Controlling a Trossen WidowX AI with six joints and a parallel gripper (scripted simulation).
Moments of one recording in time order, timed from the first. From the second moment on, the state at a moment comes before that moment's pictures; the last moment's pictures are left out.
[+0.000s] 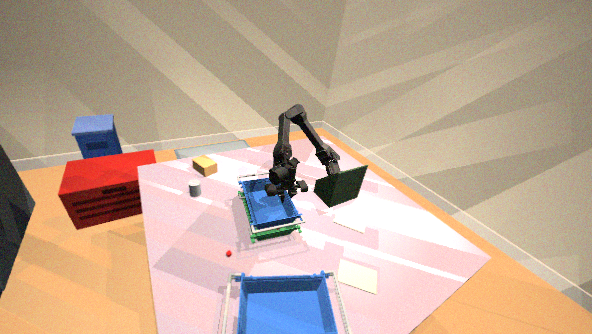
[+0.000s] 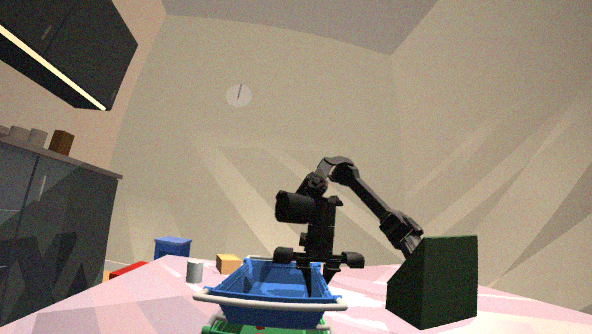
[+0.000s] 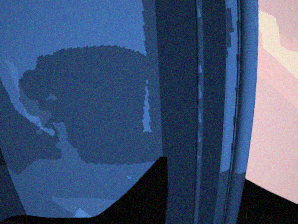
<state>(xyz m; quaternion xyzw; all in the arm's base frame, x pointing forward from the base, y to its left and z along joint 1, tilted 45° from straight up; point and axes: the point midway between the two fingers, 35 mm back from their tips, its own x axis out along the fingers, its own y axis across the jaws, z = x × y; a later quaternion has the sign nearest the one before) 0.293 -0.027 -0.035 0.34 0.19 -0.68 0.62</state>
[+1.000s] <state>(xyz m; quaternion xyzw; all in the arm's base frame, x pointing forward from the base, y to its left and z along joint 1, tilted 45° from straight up) 0.290 -0.031 -0.037 0.34 0.20 -0.68 0.62</state>
